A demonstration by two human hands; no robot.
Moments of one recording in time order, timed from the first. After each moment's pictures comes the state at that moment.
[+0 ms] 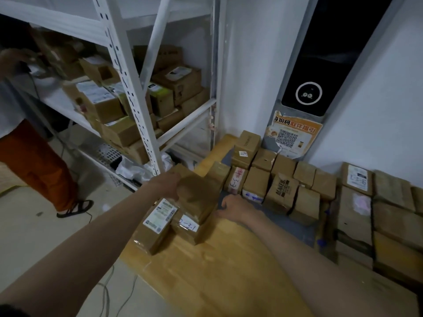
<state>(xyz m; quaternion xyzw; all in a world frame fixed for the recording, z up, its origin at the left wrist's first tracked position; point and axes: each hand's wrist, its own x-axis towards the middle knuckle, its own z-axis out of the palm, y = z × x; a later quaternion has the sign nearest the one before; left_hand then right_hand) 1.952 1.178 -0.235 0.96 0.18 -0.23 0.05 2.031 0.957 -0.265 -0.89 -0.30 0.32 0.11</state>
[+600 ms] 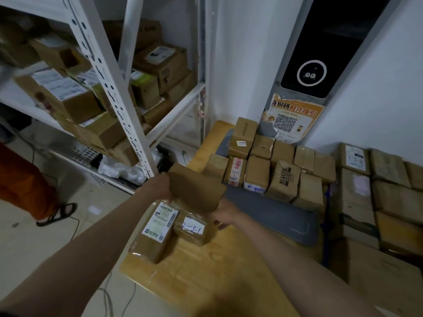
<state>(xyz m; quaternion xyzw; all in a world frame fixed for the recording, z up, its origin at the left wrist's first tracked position) 1.975 1.235 -0.282 0.94 0.24 -0.22 0.13 2.019 1.014 -0.305 -0.82 -0.09 0.46 0.32</state>
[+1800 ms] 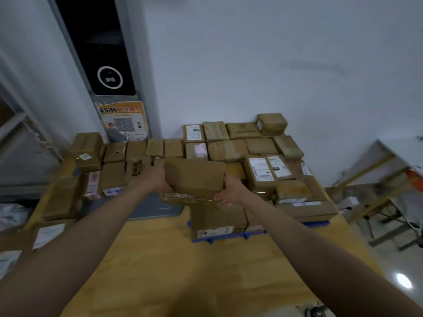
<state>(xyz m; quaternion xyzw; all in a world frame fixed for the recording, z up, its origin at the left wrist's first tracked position) 2.048 0.793 -0.216 0.97 -0.05 -0.20 0.16 1.997 0.551 -0.227 -0.90 0.09 0.21 0.37</state>
